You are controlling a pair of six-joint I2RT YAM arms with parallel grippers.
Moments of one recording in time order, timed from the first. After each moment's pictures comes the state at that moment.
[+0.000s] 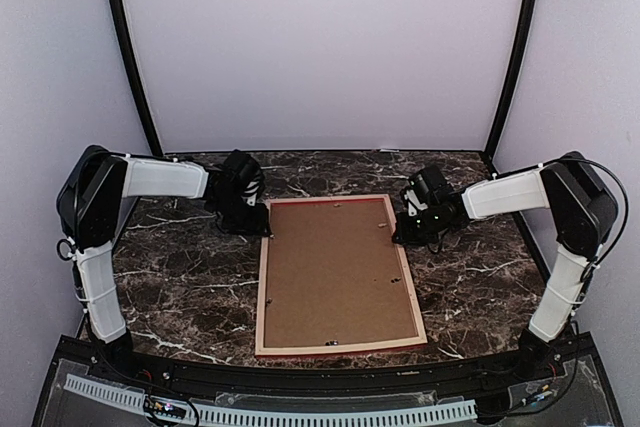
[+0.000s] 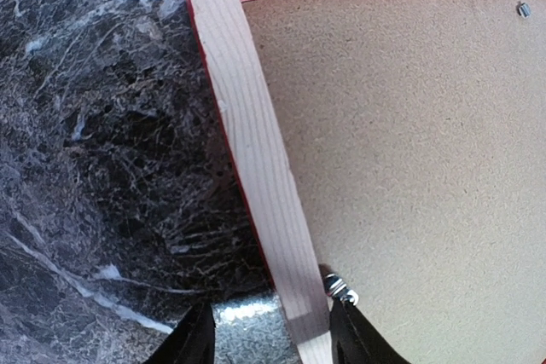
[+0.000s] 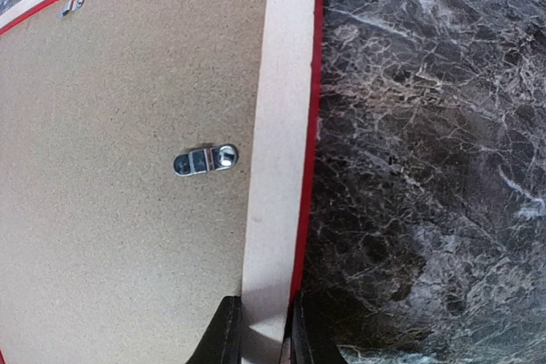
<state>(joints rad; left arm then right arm) -0.51 1.95 1.31 -0.52 0.08 -0.37 0.53 1.80 1.00 -0.23 -0.11 0.45</state>
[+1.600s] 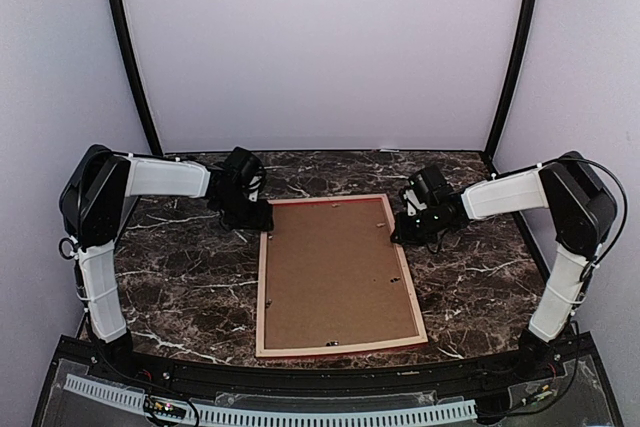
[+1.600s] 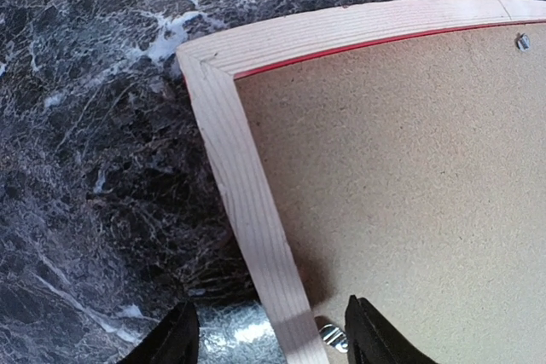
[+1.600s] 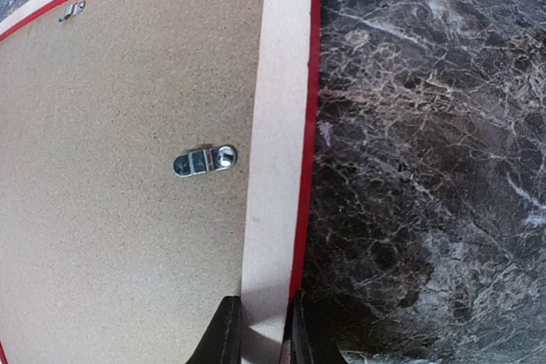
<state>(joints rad) -0.52 1.97 1.33 -0.47 0.04 -0.34 0.53 1.80 1.00 -0.21 -0.12 0.45</state>
